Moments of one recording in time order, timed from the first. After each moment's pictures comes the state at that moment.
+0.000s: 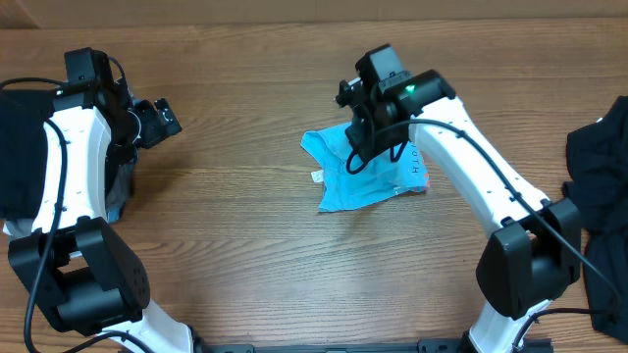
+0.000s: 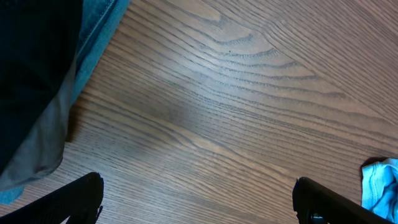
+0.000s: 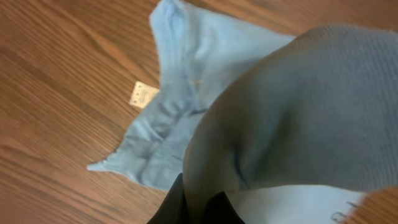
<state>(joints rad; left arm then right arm) 0.26 1.84 1.57 -1.02 0.15 -0.28 0.44 1.90 1.64 -1.03 -0.13 -0.14</state>
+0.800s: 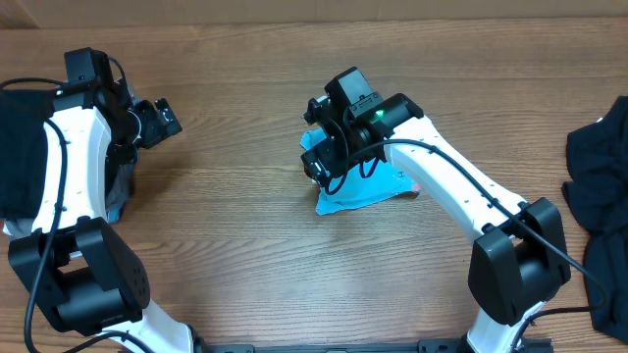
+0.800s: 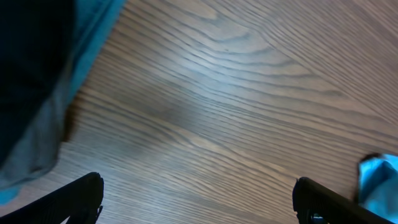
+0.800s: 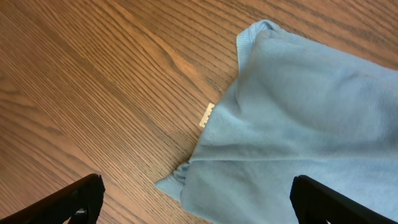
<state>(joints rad) 0.26 1.84 1.57 -1.03 0.16 -0.28 0.54 1.90 1.57 -0.90 -0.24 -0.07</state>
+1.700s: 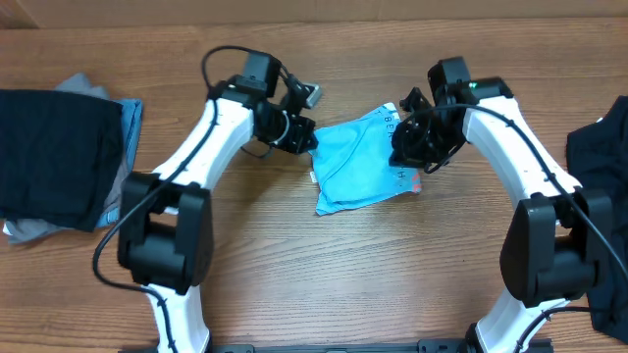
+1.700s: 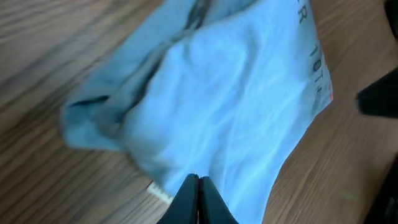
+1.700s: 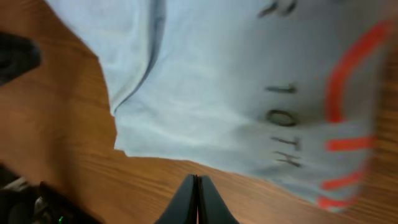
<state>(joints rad) -0.29 2.05 1.57 -0.78 0.59 0.10 0.16 1.90 1.46 -1.05 -0.51 0.12</state>
